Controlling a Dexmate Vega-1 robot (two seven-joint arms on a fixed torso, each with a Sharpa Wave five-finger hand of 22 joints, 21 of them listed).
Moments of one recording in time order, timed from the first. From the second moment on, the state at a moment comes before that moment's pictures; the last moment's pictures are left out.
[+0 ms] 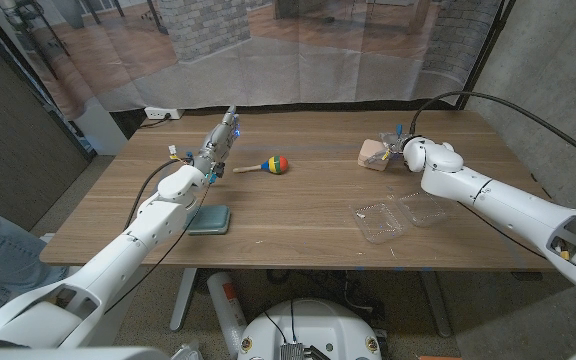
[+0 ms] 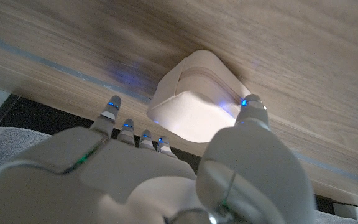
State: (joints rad) left arm 0.78 0.57 0.38 -1.36 -0.63 -0.18 -0.04; left_hand 0.37 0.04 -0.07 0.08 0.38 -0.09 0.08 0.21 0.18 -0.14 0.05 0.21 0.18 -0.17 0.05 0.19 0.18 -0.17 -0.03 0.20 0.18; right arm -0.40 -0.75 -0.91 -1.49 -0.54 -0.56 0.29; right_hand 0.56 -0.10 0.06 -0.13 0.39 -0.17 0.01 0.19 0.19 -0.17 0.09 0.21 0.18 -0.10 0.17 0.19 0.18 0.07 0.21 0.23 0.18
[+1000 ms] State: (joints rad) left arm 0.77 0.55 0.39 -1.34 -0.63 -0.17 -0.04; left_hand 0.37 0.05 -0.08 0.08 0.38 -0.08 0.08 0.21 0.18 -0.13 0.05 0.21 0.18 -0.17 0.05 0.19 0.18 -0.17 -0.03 0.20 0.18; right arm -0.37 -0.73 -0.95 -1.44 -0.56 -0.57 0.32; right_hand 0.64 -0.07 0.03 -0.12 0.42 0.12 -0.09 0.32 0.23 0.26 0.02 0.42 0.27 0.24 0.05 0.23 0.19 0.42 0.22 0.27 0.18
